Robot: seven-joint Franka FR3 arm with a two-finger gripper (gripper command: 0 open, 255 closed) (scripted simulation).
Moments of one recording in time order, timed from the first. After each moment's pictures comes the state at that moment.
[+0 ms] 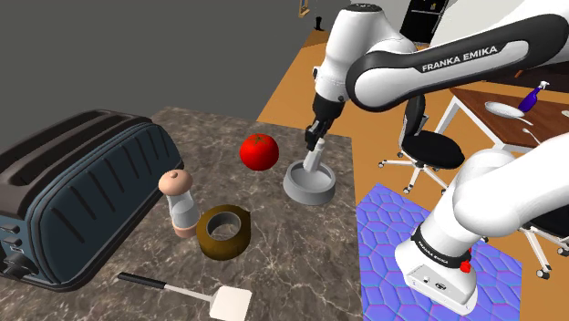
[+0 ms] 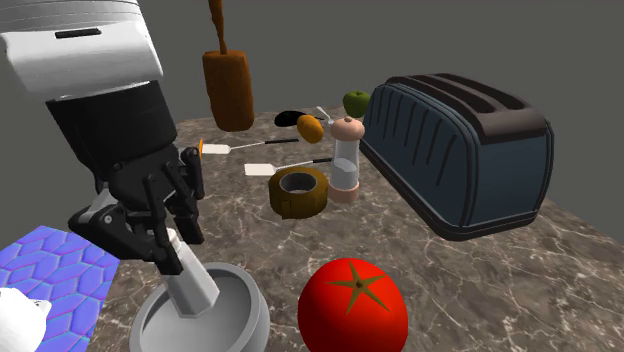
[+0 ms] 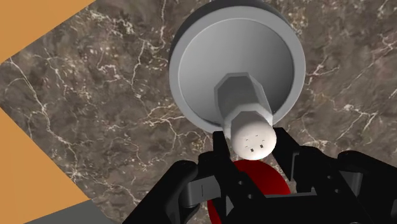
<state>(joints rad) 0.04 -0.57 0.23 -2.62 0.03 2.21 0.08</state>
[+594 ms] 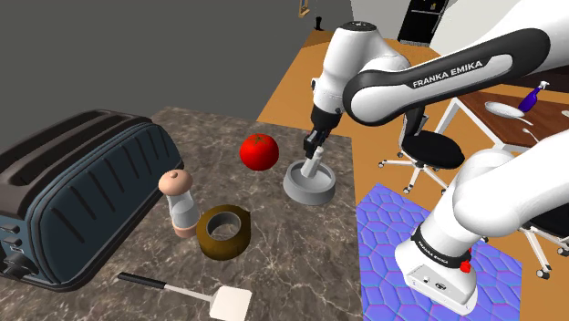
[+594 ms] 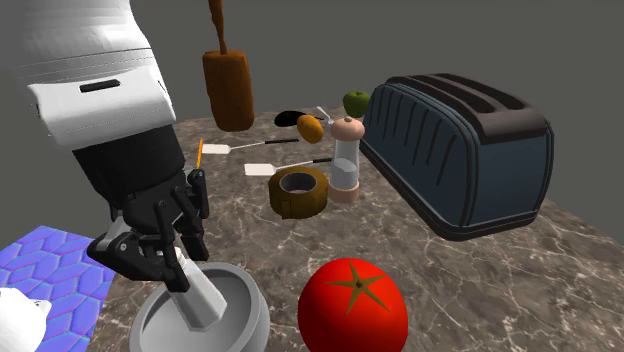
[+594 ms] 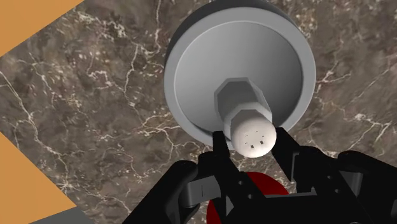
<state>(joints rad) 0.04 -0.53 0.24 -2.67 0.03 2.29 0.09</state>
